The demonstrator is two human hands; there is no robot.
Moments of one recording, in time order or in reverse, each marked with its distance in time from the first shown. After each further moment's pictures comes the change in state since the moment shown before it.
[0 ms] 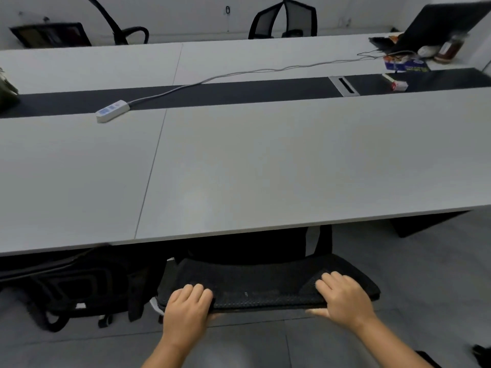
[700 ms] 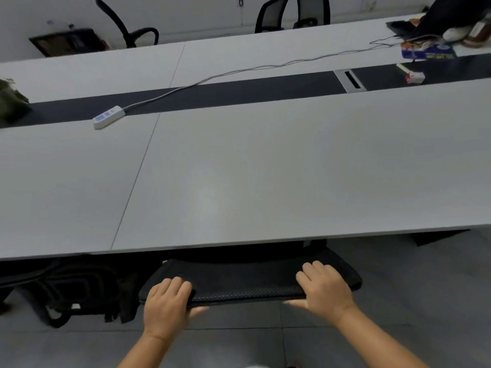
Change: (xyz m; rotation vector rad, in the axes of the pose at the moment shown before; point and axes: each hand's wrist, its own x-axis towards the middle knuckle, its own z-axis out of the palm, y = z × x) left_hand 0.052 0.032 0.024 0.113 -0.005 -0.067; right_hand 0.031 0.068 0.024 0.115 -0.053 -0.037
